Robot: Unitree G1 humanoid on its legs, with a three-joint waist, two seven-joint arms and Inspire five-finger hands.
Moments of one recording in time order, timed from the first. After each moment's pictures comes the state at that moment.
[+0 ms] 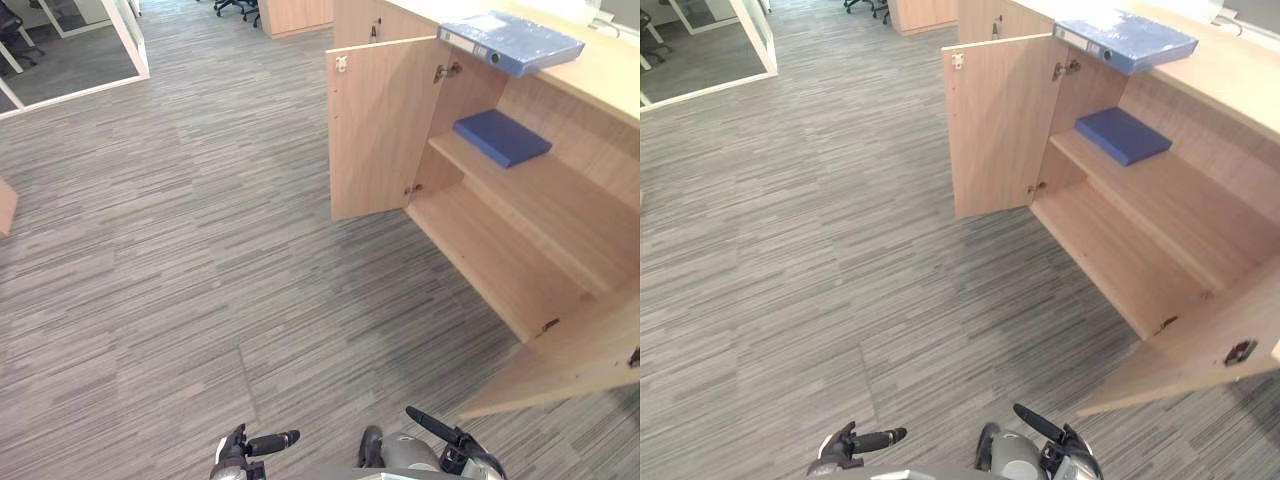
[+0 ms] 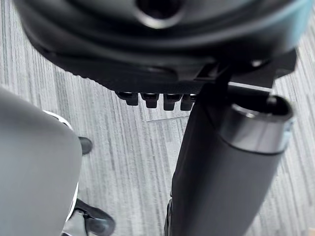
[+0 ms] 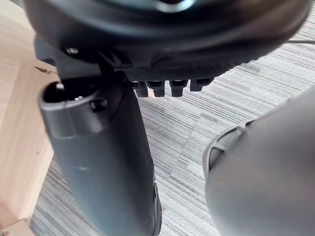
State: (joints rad) left arm 0.04 0.03 0.28 1.10 -0.05 -0.03 0.12; right arm -0.01 -0.01 -0.51 1.14 0.17 0.02 -0.08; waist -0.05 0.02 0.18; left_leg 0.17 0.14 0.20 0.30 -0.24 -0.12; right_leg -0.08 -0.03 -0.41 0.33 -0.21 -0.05
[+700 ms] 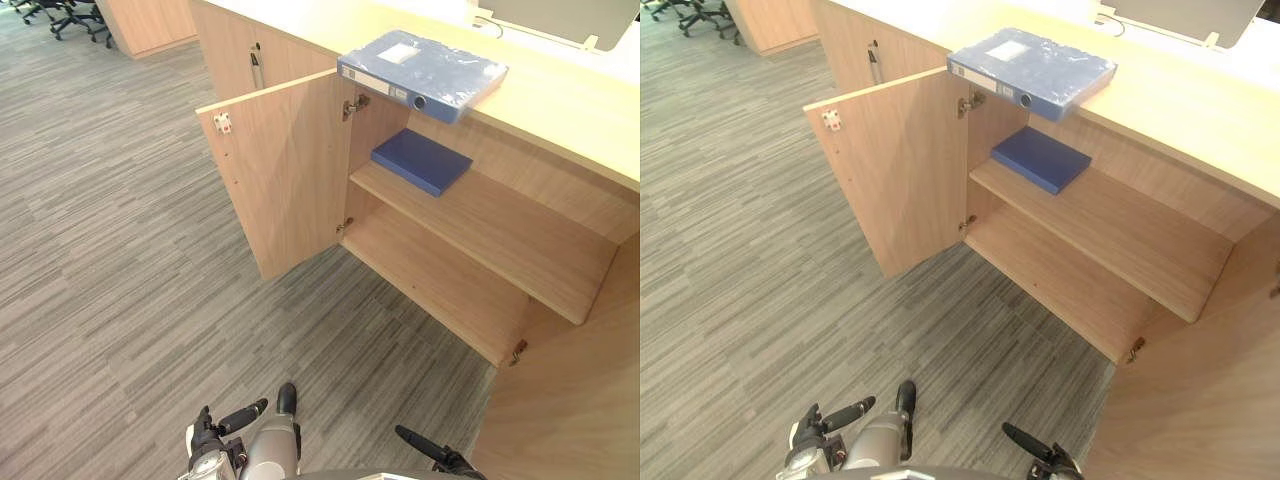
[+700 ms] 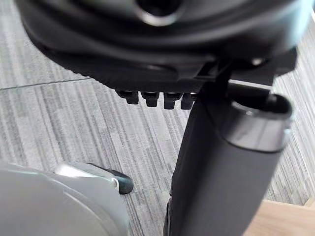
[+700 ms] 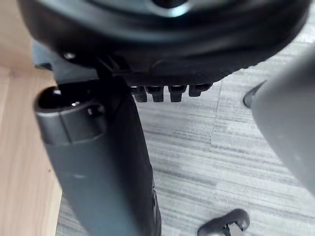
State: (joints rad) left arm 0.02 0.03 0.36 1.01 -0.10 -0.06 0.22; right arm 0.00 0.01 -0.41 1.15 0.17 0.02 -0.11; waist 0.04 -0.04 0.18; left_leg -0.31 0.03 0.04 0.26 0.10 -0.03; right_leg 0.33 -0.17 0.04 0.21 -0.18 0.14
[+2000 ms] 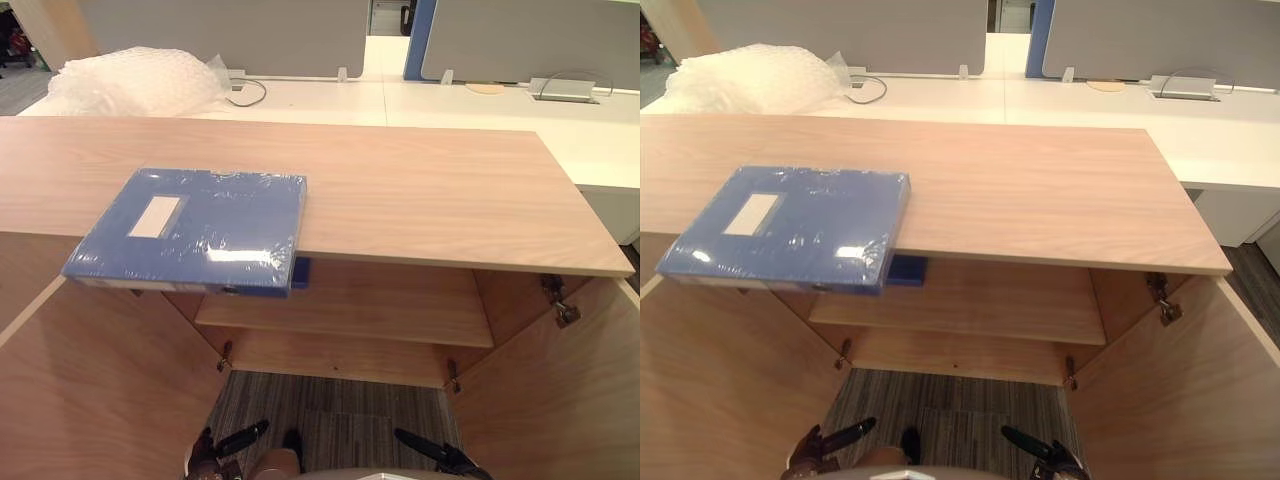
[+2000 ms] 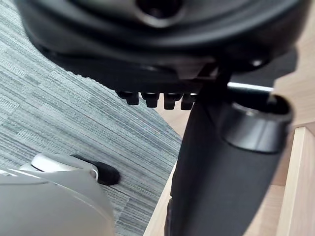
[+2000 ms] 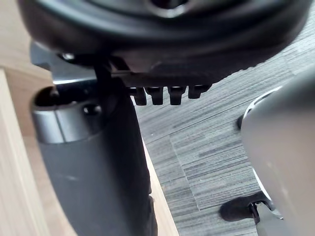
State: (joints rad) left arm 0.08 0.06 0.33 1.06 -0.10 -0.04 0.15; right arm -0.01 -0.02 -0.35 1.17 0.12 0.03 -0.08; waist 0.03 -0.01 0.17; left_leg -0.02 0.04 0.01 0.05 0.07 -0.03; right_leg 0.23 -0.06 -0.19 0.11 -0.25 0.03
